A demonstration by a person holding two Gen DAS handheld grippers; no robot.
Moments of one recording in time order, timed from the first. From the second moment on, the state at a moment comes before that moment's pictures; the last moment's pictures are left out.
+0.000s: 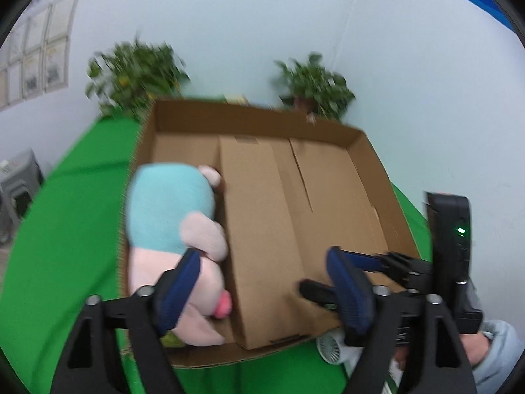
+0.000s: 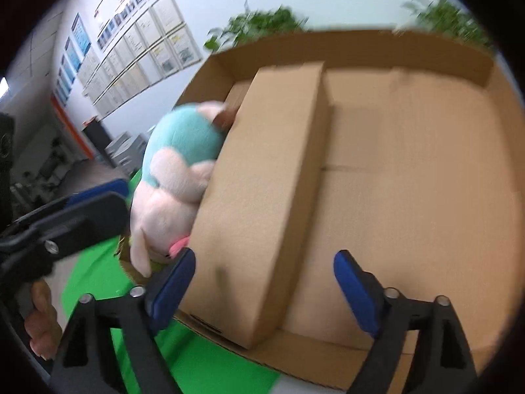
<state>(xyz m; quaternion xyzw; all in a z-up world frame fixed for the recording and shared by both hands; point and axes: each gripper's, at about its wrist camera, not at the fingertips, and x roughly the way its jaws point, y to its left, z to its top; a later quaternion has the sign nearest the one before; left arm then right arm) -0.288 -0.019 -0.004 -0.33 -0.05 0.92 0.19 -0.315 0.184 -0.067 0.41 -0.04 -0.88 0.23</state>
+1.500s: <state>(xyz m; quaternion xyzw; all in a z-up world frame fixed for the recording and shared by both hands) -0.155 0.029 0.010 -0.25 -0.01 0.96 0.11 -0.183 0.236 -0.036 0.29 0.03 -0.95 0.08</state>
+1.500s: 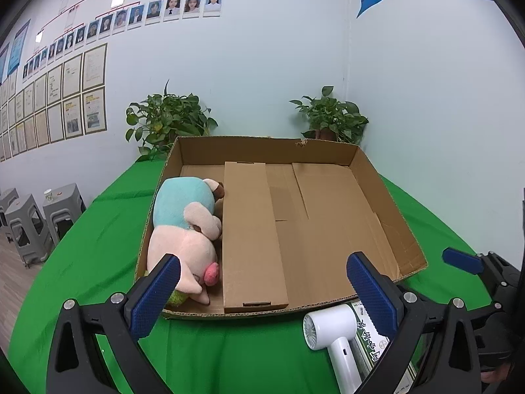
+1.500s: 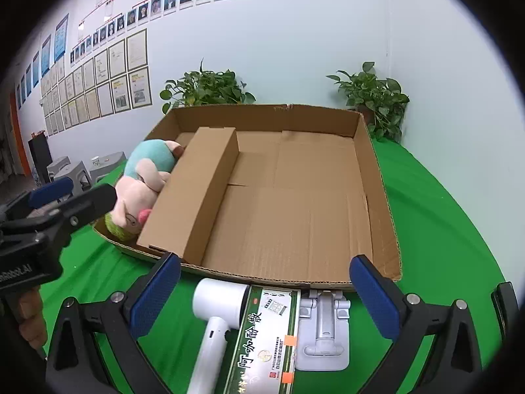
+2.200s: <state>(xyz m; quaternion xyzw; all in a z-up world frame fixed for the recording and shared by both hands) -0.142 0.028 0.010 -0.25 -0.03 0.96 0.14 -0.163 0.240 -0.028 0.27 0.00 -0.96 0.08</state>
